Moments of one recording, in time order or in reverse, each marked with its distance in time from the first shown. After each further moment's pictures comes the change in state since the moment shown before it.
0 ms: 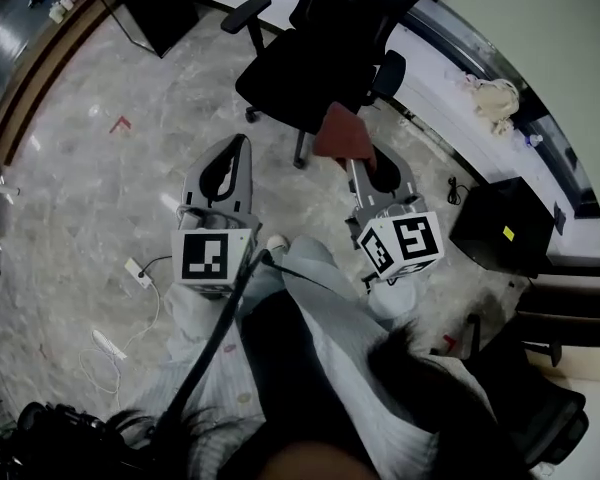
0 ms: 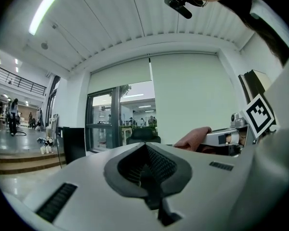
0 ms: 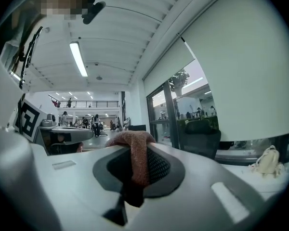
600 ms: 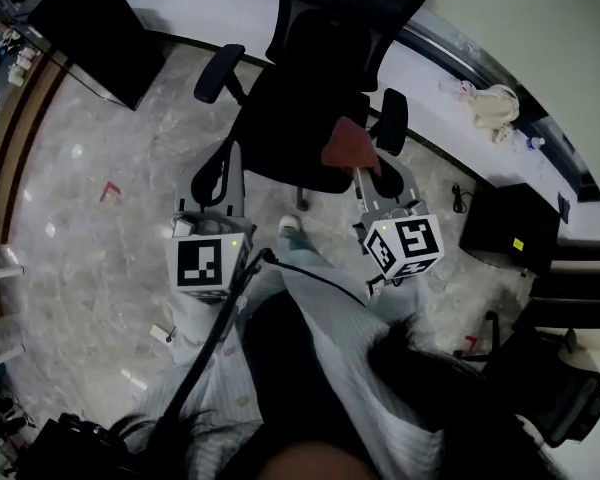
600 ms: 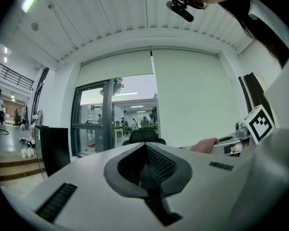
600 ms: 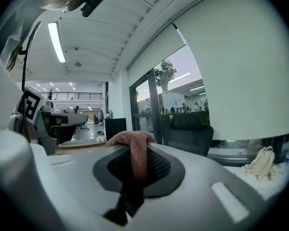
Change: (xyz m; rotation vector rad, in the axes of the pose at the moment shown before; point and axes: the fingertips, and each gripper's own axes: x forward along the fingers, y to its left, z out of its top) left arm 0.252 0.133 -0.001 0.004 -0.003 -0.125; right arm 0.216 -0.135 -0.026 0.007 0.088 -0.190
